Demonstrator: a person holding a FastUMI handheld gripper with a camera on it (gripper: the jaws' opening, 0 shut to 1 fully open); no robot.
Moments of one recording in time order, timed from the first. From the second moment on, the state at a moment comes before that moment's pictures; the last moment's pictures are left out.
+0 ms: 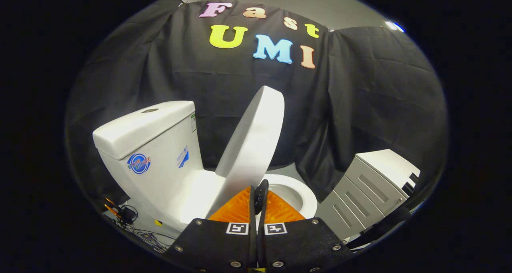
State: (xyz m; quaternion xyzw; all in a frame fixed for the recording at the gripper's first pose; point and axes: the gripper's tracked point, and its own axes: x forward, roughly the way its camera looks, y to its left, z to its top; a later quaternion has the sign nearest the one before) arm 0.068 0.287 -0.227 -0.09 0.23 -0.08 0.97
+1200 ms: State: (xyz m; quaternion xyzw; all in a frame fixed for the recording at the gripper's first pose) arm 0.080 0.425 -0.213 -0.13 0.19 0.03 0.97
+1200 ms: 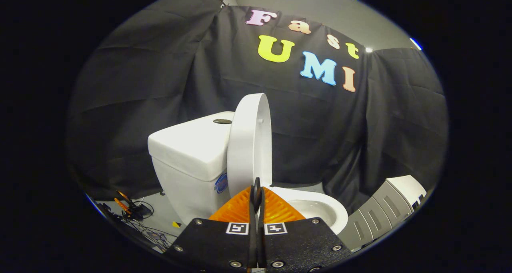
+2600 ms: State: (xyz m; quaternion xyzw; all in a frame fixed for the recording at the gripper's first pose) arm 0.005 0.393 -0.053 -0.01 0.05 0.22 0.97
